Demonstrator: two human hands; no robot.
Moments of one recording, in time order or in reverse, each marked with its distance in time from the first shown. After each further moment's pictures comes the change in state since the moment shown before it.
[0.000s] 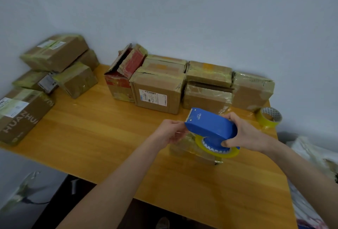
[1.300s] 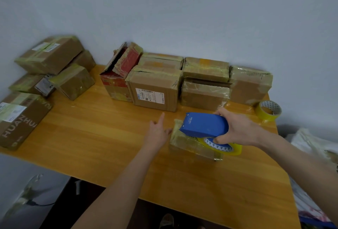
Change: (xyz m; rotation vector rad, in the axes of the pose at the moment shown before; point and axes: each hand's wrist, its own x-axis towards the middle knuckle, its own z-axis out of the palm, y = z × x) left_hand 0.038 -0.049 -0.018 0.853 0.386 0.201; right_hand 0.005 -0.010 0.003 -0.397 0.021 -0.038
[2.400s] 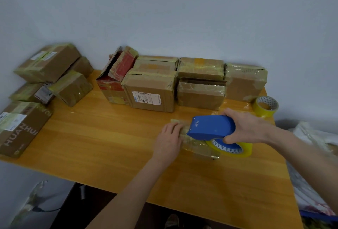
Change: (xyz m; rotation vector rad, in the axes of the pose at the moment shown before) left_hand -0.037 0.019 0.025 0.280 0.113 0.475; right_hand -0.014 0.026 -0.014 -0.080 -0.054 0.046
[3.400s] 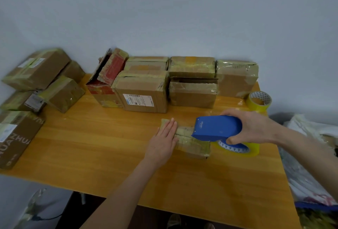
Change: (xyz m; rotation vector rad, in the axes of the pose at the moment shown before) left_hand 0.008 -0.011 0.014 0.154 -0.141 0.095; right_hand -0.022 0.027 -0.007 0.026 0.062 0.015
